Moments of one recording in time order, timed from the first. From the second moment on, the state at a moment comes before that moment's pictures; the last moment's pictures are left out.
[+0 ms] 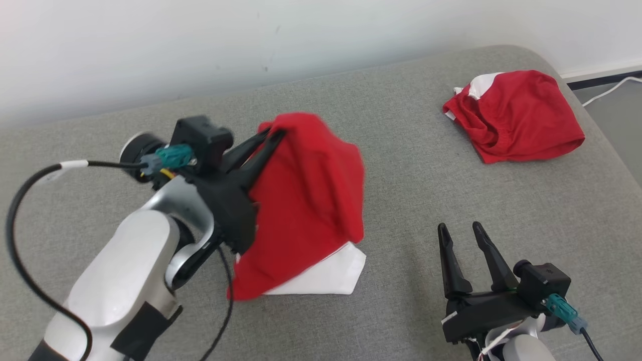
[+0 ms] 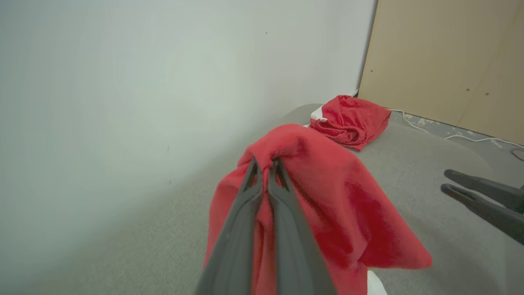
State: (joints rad) left arm -0.82 0.30 -0.58 0.08 -0.46 -0.10 0.22; right arm -0.22 -0.09 0.27 0.24 0.29 0.13 -0.26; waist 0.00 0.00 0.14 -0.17
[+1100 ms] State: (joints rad) left arm -0.68 0.18 -0.67 0.52 -0.52 -0.08 -0.21; right arm -0.19 -0.08 0.26 0.26 0.29 0.13 -0.26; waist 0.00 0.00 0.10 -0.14
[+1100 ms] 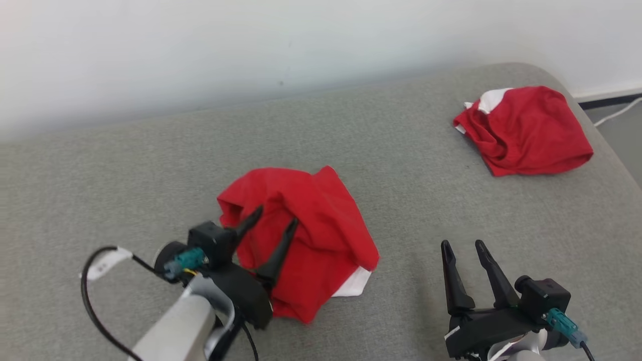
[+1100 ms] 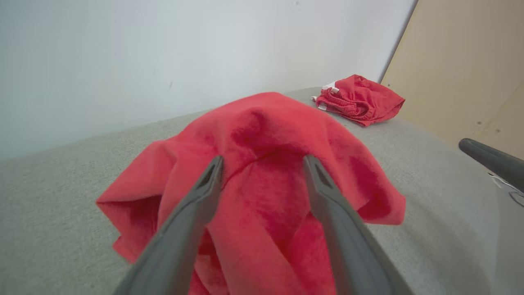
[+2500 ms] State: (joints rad) left arm -0.35 0.21 -0.71 0.43 -0.57 0.06 -0.23; right arm -0.17 -0.09 0.25 0.25 0.29 0.13 -0.26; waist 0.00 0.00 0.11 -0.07
